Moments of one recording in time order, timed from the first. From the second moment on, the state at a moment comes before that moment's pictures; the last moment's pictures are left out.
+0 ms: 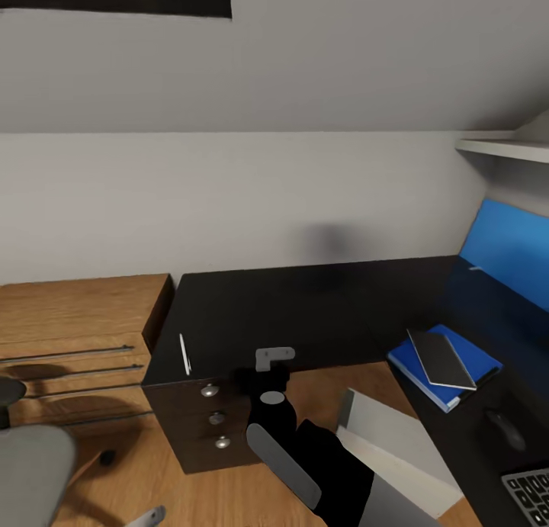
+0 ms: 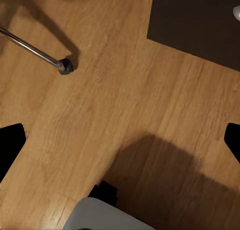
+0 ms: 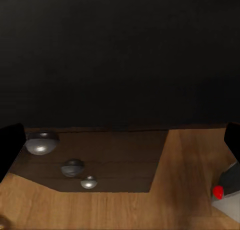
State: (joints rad) left arm 0.00 -0.04 0.03 -0.96 0.36 0.19 0.41; right arm -0.60 0.17 0.90 -1.21 -0.73 0.41 -0.85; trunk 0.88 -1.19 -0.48
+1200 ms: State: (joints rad) left arm 0.00 -0.05 0.02 -0.96 0.36 0.19 0.41; right arm -0.60 0.17 0.93 -1.17 -0.69 0.41 -0.84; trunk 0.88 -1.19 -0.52
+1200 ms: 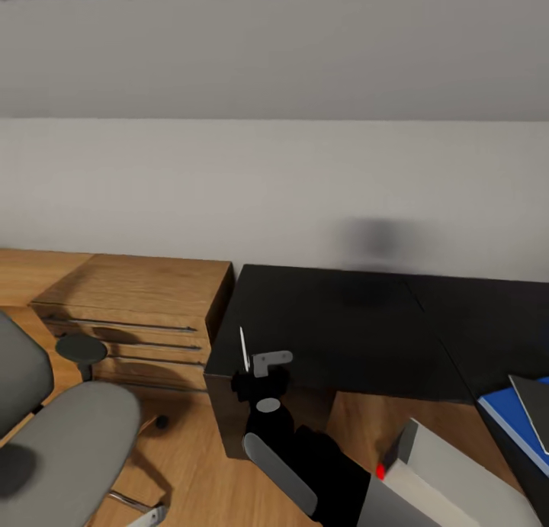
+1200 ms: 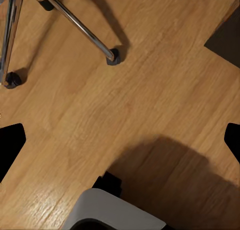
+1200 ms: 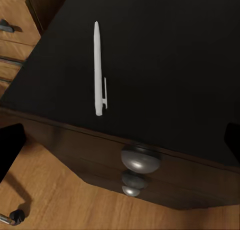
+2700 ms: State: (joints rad) left arm 0.00 -0.05 0.01 -0.96 0.36 0.08 0.41; right arm -0.73 0.17 0.77 -0.93 -0.40 0.36 -0.54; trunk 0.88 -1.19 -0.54
